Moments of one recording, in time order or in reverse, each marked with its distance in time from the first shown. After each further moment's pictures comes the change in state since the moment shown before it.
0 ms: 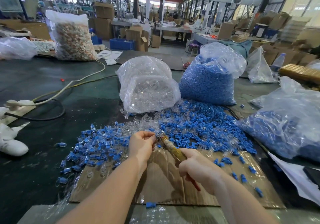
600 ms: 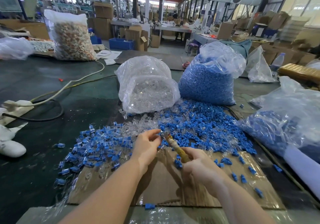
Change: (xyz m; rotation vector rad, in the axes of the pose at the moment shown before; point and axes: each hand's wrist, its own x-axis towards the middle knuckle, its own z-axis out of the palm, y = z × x) left_hand 0.000 -0.003 0.005 0.093 -0.193 0.103; right_hand 0.007 0.016 -0.006 0.145 0.095 -0.025
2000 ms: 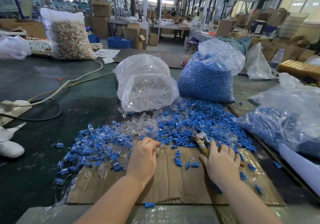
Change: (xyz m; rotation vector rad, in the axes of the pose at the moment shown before) left_hand -0.014 -0.036 -0.002 0.699 0.091 0.473; right_hand 0.034 0.056 -0.034 -1.123 0.595 0.158
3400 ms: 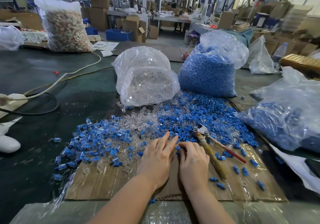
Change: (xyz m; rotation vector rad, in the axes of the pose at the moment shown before) left_hand -0.009 0.000 0.034 0.218 -0.239 0.122; right_hand -0.034 -0.066 0.027 0.603 0.371 -0.152
